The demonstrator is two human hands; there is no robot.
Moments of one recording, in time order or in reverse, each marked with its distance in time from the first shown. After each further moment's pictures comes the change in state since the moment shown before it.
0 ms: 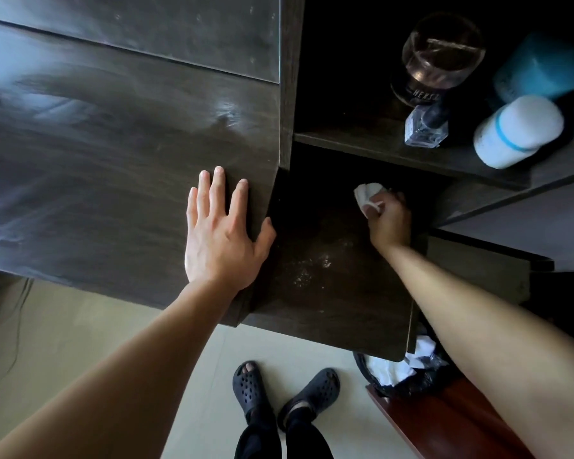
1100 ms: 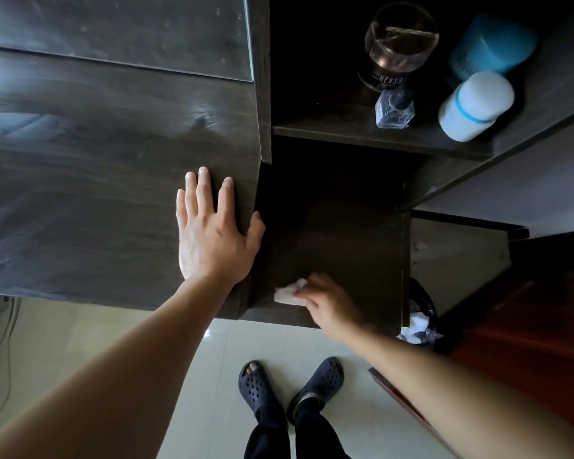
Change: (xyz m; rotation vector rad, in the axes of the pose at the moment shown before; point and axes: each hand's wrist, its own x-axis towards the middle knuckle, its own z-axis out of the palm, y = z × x) left_hand 0.000 -0.002 0.000 -0.047 0.002 0.022; right_hand -0.174 -0.009 0.029 0.037 -0.404 -0.482
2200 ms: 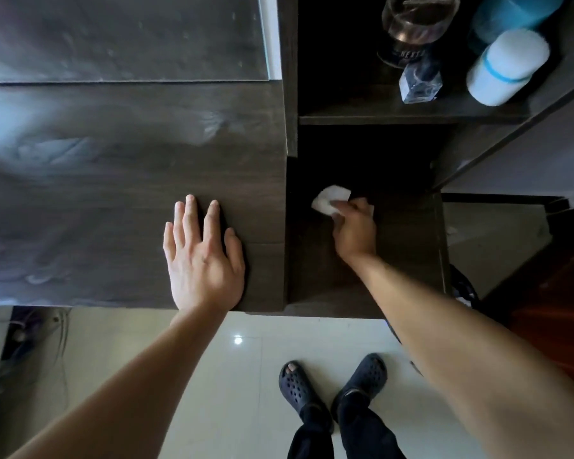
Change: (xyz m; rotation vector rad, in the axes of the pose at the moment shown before) left_hand -0.028 -0.061 -0.017 0.049 0.087 -0.034; right_hand 0.104 0.000 -0.012 0.002 0.450 0.477
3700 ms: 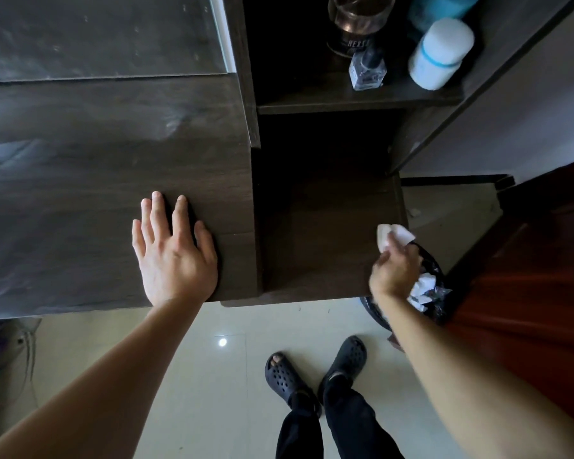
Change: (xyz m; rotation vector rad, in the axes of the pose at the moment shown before) left_hand -0.001 -0.001 0.004 -0.021 0.036 0.035; right_hand -0.097 0.081 -0.058 -0.157 0.268 0.474
